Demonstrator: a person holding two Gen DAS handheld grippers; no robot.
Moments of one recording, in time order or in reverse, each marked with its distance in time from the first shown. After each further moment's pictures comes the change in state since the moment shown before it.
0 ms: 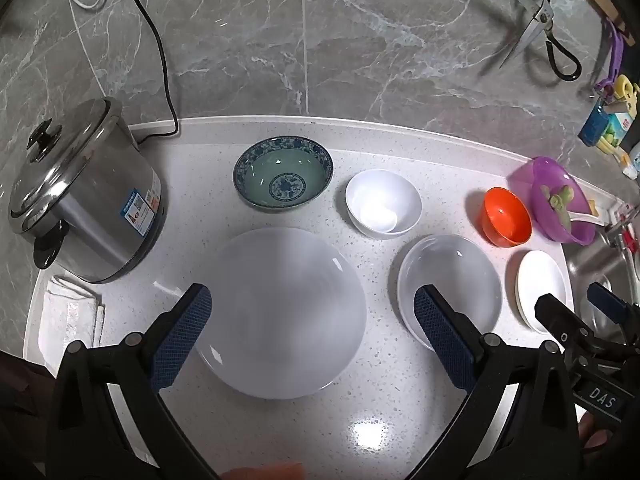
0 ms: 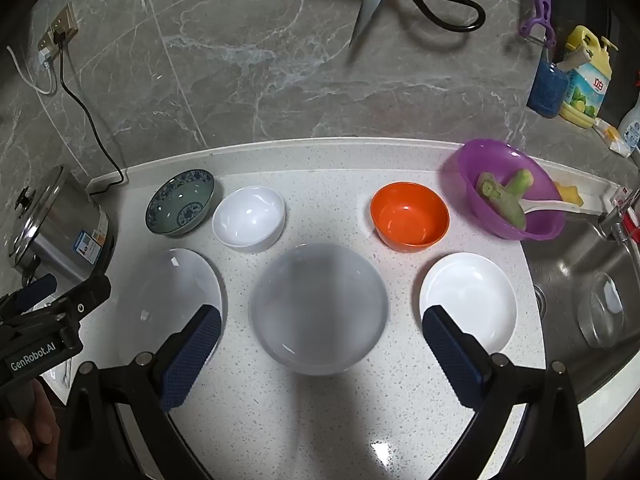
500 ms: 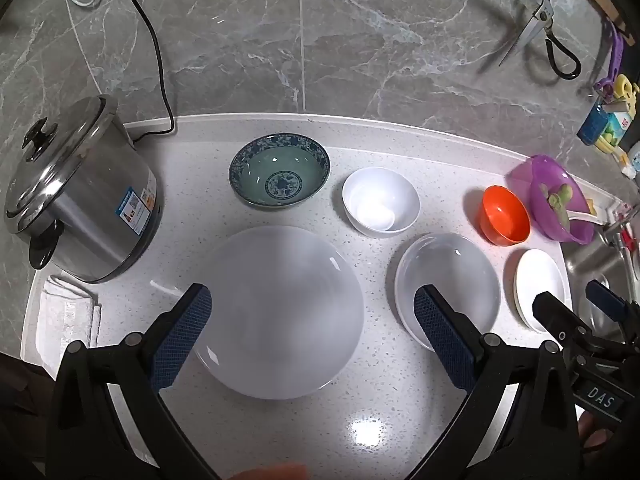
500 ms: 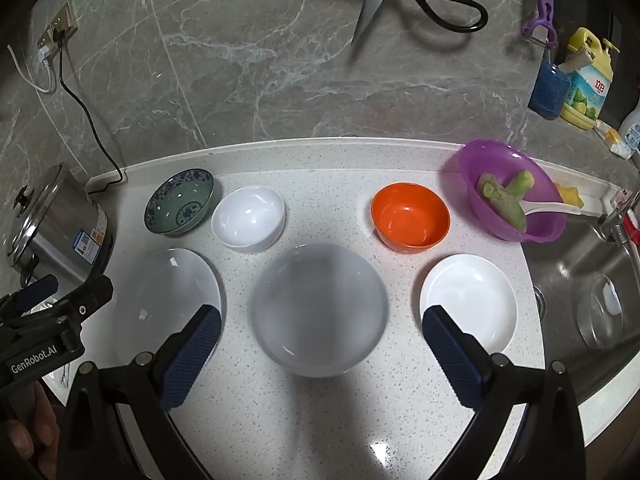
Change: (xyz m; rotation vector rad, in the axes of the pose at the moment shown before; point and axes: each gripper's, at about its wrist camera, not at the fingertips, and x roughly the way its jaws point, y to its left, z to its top) left arm 0.006 -0.007 -0.004 -0.001 0.000 -0.003; right arm 0.002 0.001 0.002 -0.001 0.002 -0.003
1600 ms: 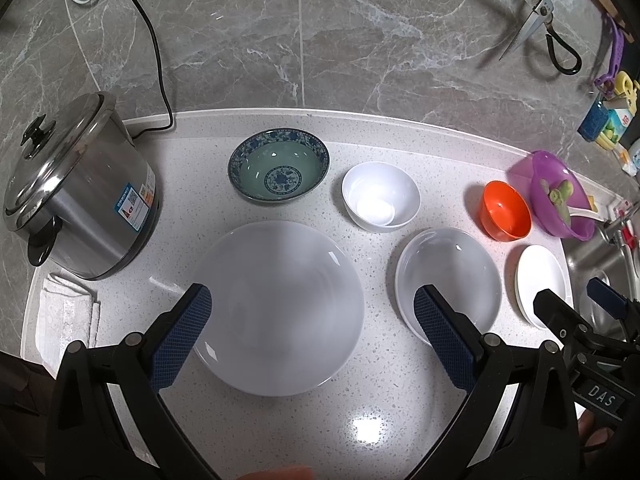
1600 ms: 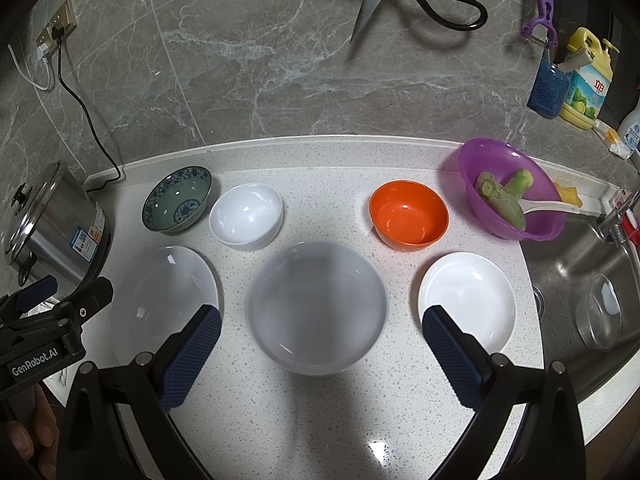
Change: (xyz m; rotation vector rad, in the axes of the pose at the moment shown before) left arm 0.002 0.004 -0.002 0.003 0.017 -0.009; right arm 0.002 -0.001 -0.002 -0.003 0.002 -0.003
